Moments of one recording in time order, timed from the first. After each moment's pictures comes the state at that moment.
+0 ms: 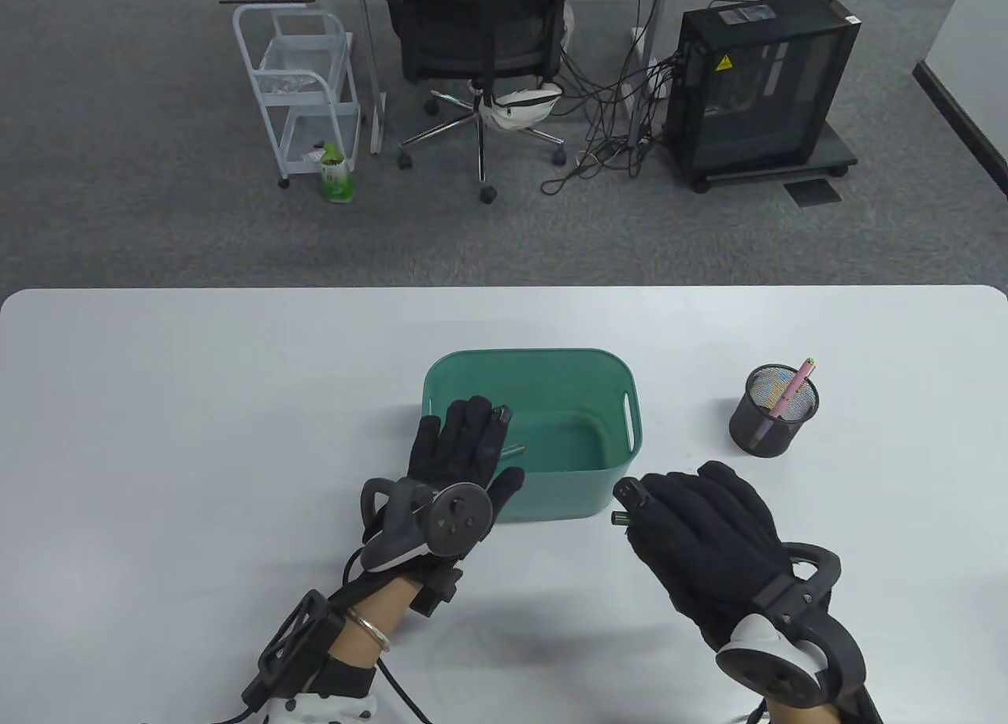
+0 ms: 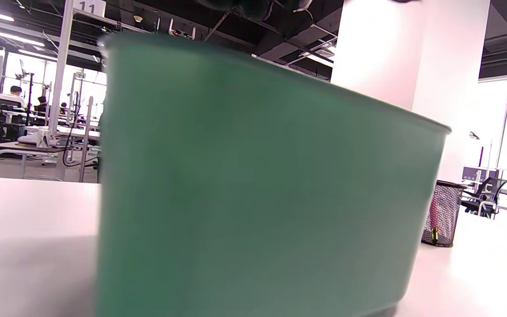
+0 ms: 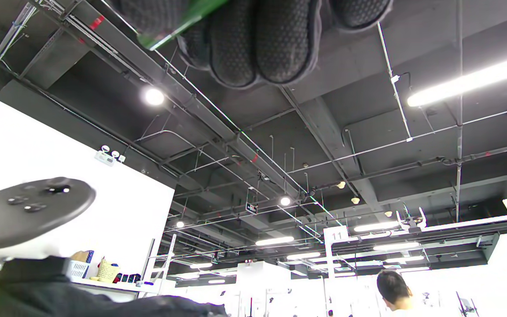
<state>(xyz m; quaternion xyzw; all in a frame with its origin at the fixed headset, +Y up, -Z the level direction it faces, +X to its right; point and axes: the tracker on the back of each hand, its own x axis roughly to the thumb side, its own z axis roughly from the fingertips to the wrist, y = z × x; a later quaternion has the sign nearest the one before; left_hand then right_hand) -0.112 -0.661 -0.308 0.08 -0.24 0.10 0.96 0.166 -0.579 -0.200 0.26 -0.44 0.84 0.17</state>
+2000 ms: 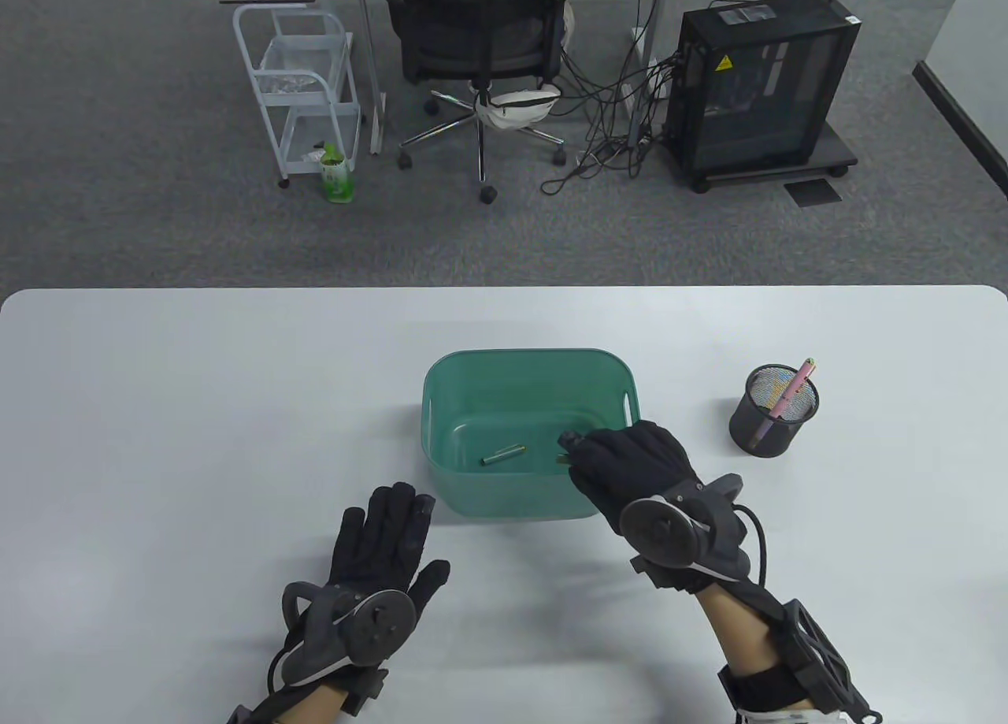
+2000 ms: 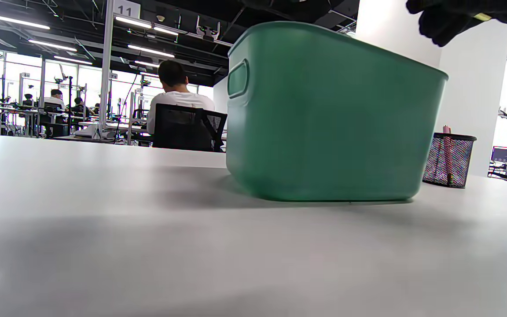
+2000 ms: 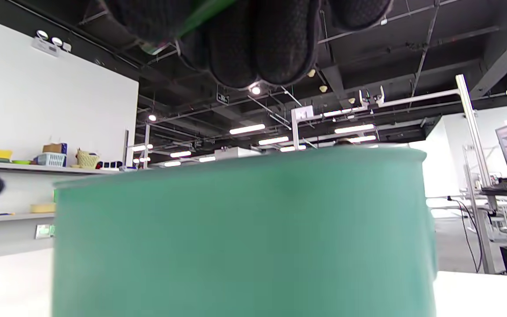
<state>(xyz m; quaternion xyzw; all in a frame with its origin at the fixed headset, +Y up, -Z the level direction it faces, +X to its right) -0.179 -0.715 -0.236 0.06 -0.21 0.07 0.97 0.122 -0.633 -0.312 0.22 -0.24 0.94 0.13</state>
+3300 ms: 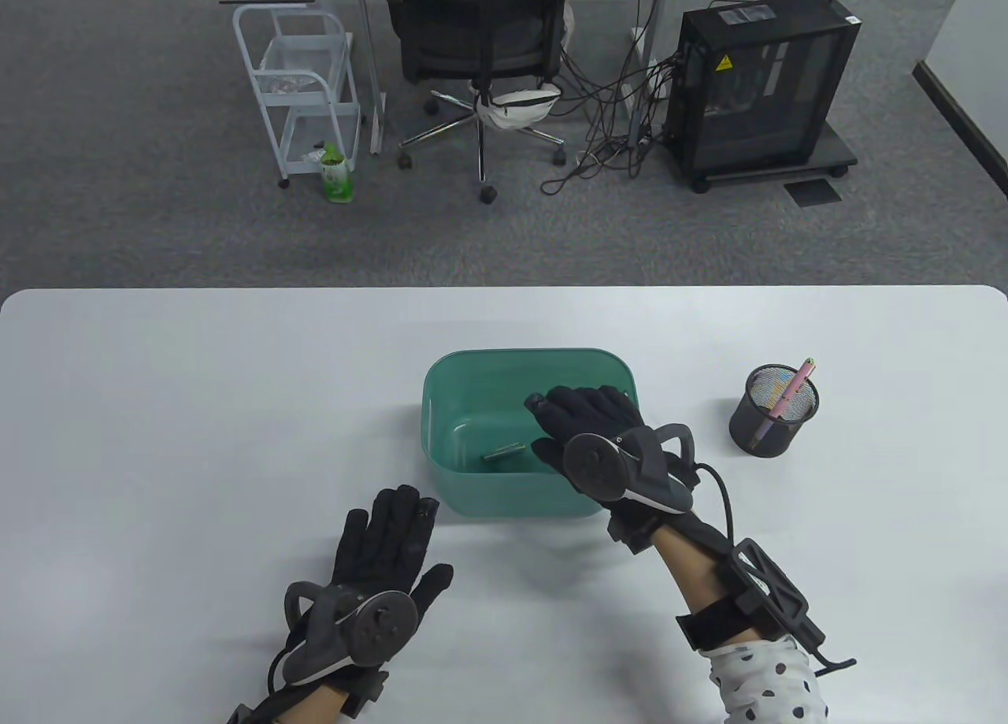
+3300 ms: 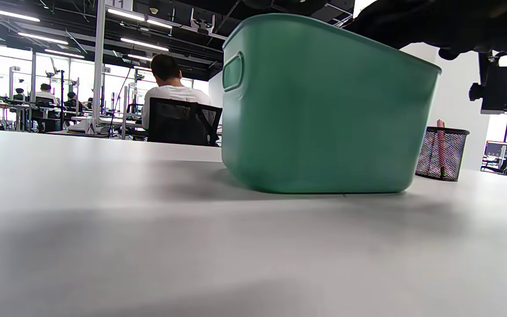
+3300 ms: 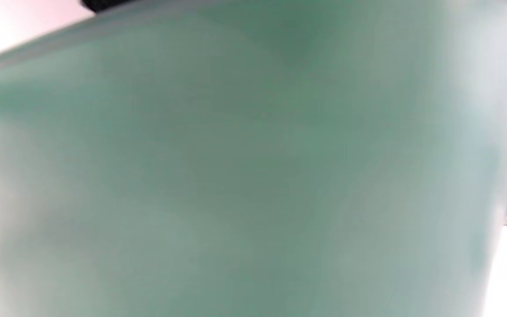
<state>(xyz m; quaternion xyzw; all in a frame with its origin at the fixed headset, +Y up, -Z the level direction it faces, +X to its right) -0.177 -0.716 -0.236 0.05 -0.21 0.07 0.97 0.090 -0.651 -0.362 0.22 -0.15 0.96 0.06</state>
